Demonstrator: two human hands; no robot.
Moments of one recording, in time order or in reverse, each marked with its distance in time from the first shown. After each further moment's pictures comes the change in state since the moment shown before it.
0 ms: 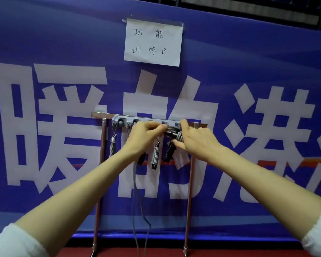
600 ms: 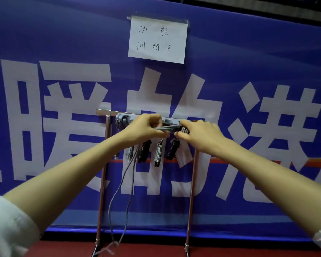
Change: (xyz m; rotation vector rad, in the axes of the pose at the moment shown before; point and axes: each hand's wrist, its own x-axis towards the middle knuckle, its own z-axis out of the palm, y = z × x) left_hand 0.013 0.007 -0.031 0.194 -0.302 -0.038; right_hand 0.003 -0.001 -0.024 0.247 -0.146 0.120
